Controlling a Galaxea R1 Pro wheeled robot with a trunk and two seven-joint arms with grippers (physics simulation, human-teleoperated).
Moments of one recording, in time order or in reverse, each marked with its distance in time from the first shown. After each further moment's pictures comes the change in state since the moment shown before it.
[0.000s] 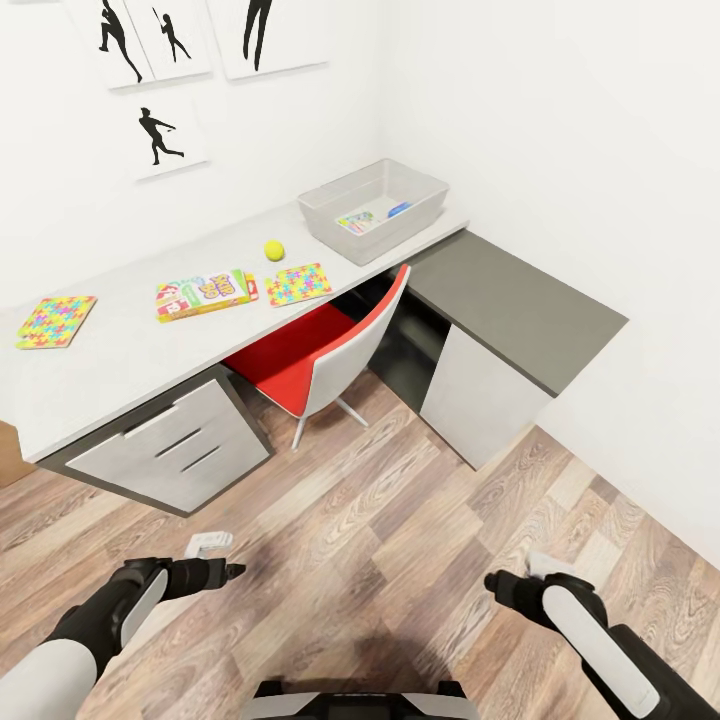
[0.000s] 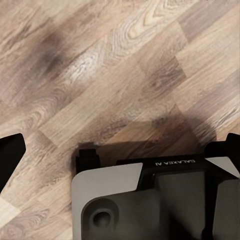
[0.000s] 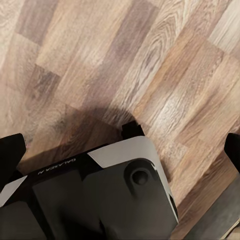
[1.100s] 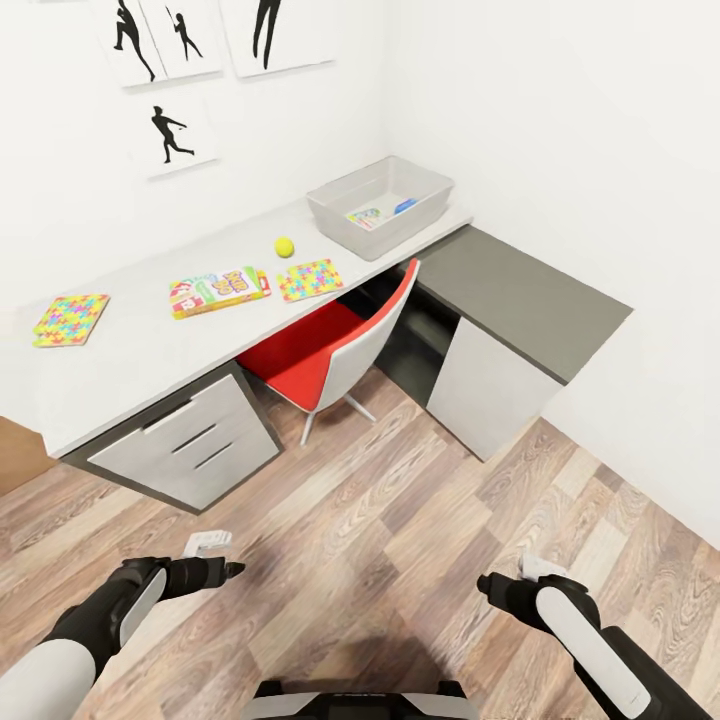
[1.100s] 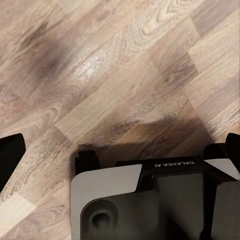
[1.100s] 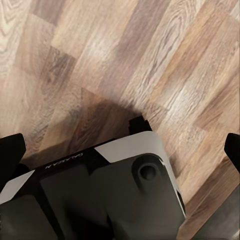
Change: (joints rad) left arm 0.000 0.003 0.005 -0.002 0.006 0.000 -0.002; right arm 0.001 0.024 0.001 0.012 0.001 0.001 0.010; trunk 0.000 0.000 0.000
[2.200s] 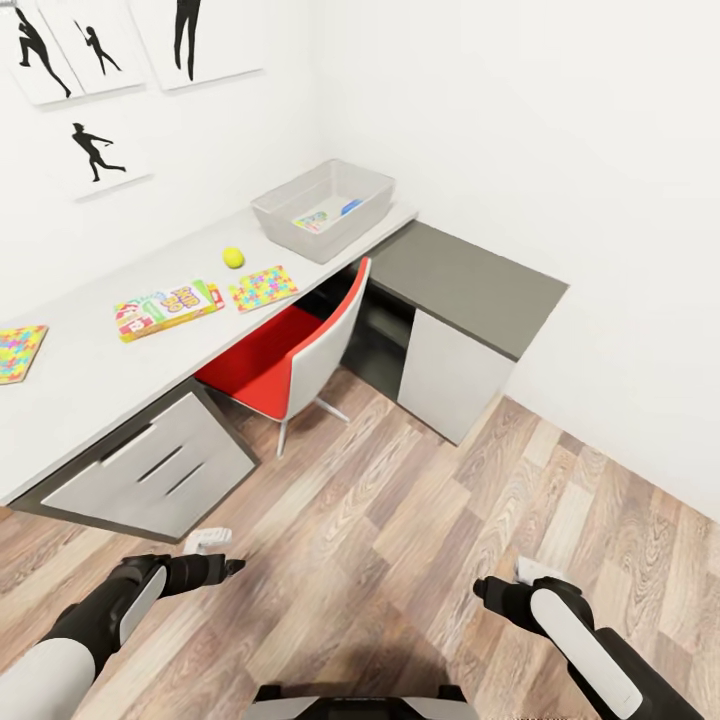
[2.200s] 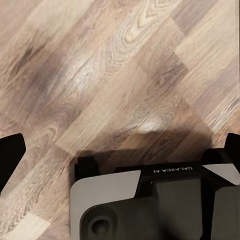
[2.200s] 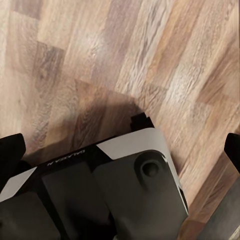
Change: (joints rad) left arm 0.000 0.002 0.000 -0.015 0.004 0.000 0.000; right arm -0.001 0.019 0.005 0.023 0.003 0.000 0.001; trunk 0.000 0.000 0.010
